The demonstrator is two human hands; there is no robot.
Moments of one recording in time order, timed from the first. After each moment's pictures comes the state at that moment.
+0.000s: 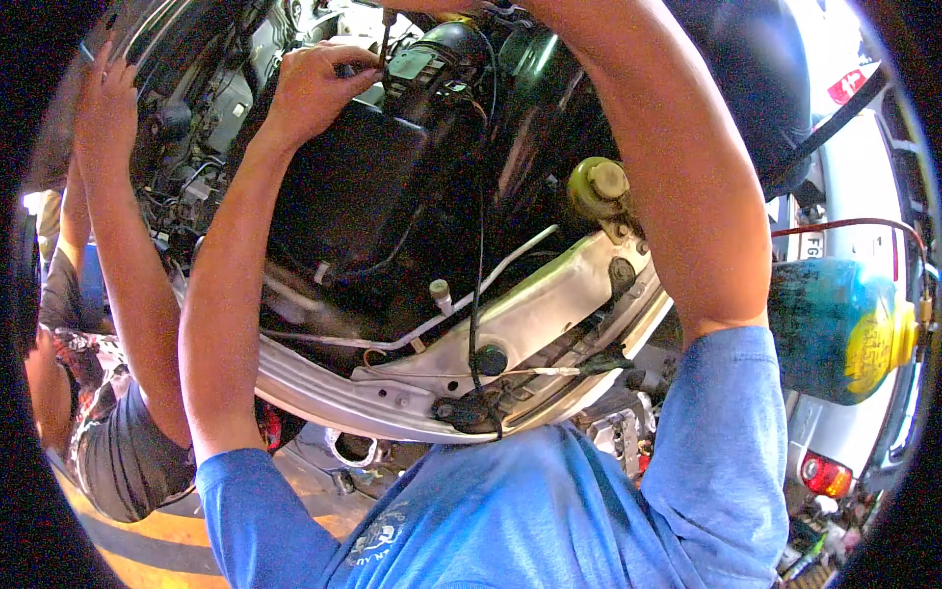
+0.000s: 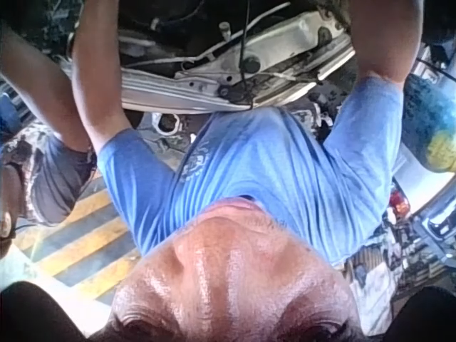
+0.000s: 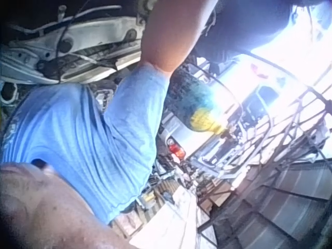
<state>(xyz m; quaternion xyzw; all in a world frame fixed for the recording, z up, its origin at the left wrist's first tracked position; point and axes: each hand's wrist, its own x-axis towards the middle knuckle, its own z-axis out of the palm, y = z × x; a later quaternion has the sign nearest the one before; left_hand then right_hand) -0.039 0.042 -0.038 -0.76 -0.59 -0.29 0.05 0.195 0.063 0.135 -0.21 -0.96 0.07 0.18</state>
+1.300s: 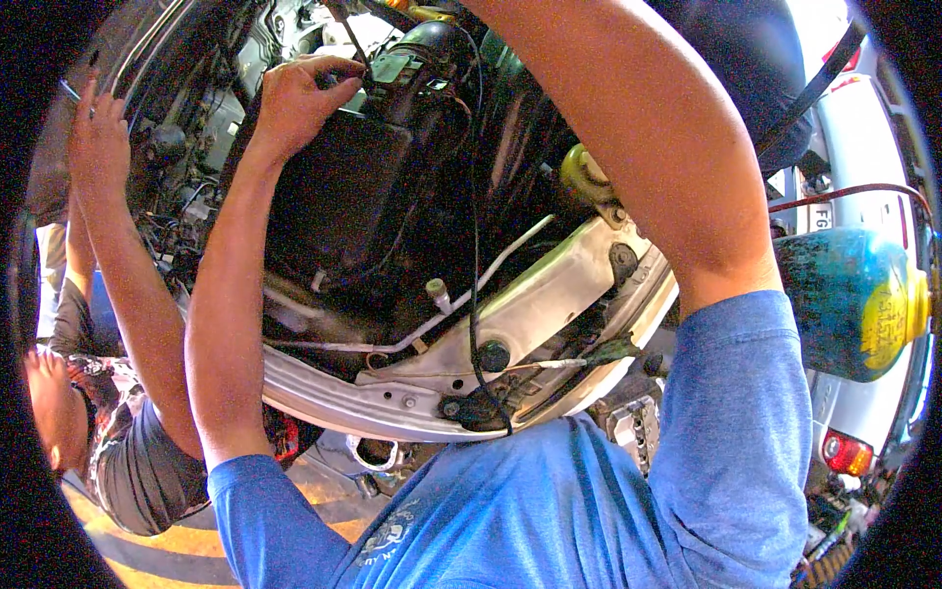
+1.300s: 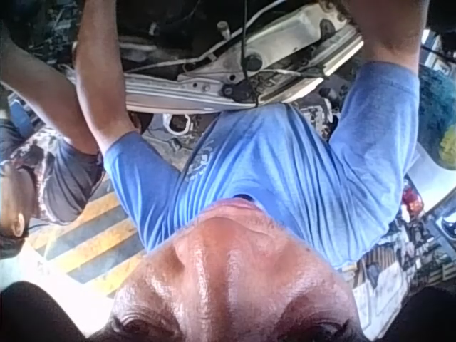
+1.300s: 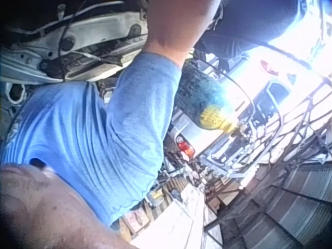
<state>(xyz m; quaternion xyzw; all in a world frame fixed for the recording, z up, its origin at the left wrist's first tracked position) -0.030 0.037 -0.026 -0.74 -0.63 -0.25 0.04 0.138 0.112 0.124 -0.23 -0.95 -0.09 0.21</state>
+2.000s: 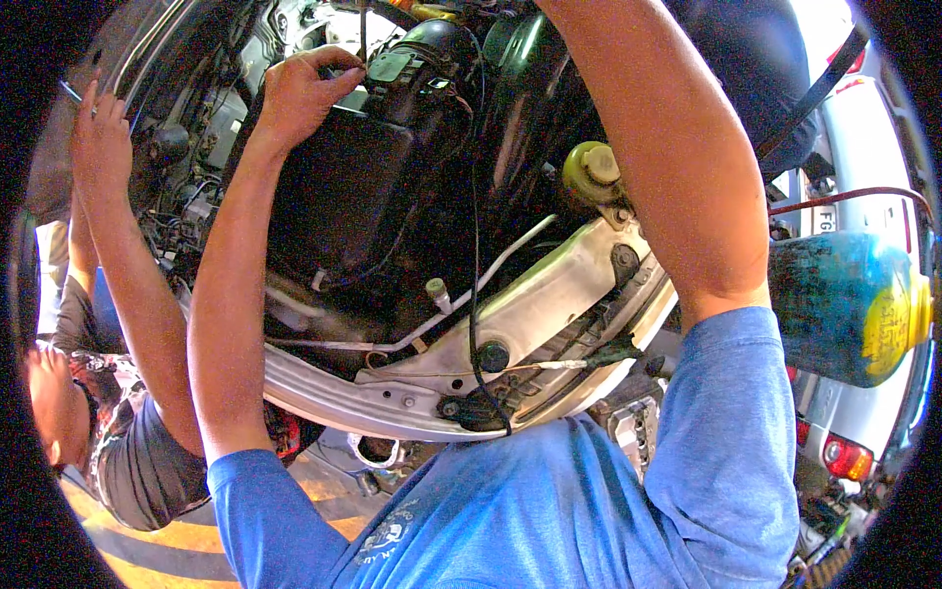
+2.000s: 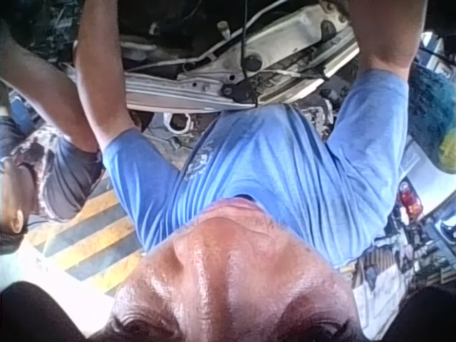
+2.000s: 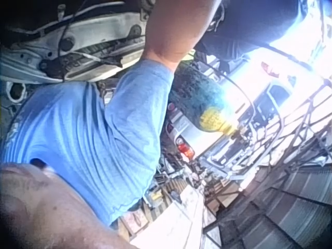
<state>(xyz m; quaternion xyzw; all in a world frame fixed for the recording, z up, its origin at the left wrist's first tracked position) -0.027 0.041 -0.021 -0.71 -0.67 -0.24 0.00 0.187 0.101 0.128 -0.32 -0.91 0.04 0.27</state>
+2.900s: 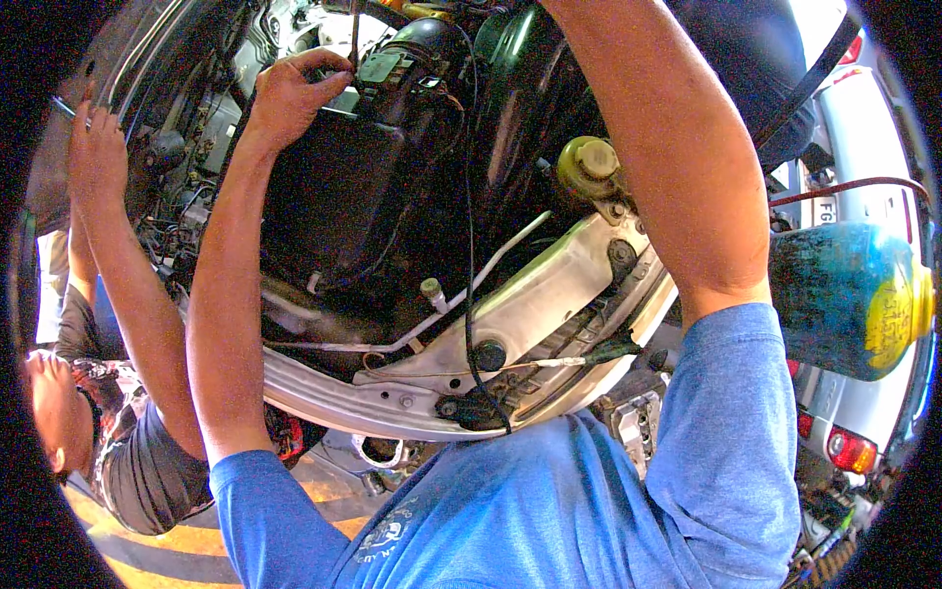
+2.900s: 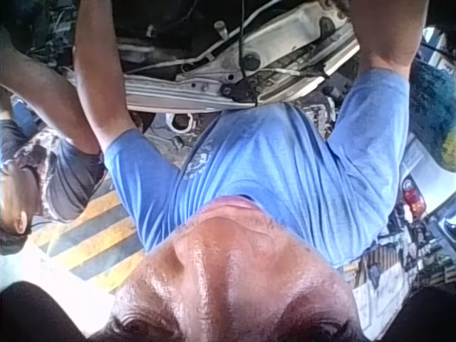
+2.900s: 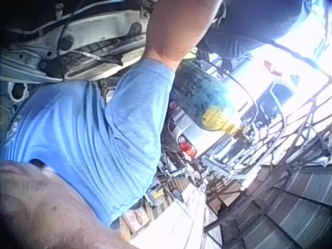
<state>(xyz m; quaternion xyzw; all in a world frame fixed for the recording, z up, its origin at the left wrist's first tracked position) -0.030 0.042 -0.017 -0.71 -0.67 -0.22 -0.03 0.205 0.111 0.120 -0.22 -0.92 0.16 0.29</state>
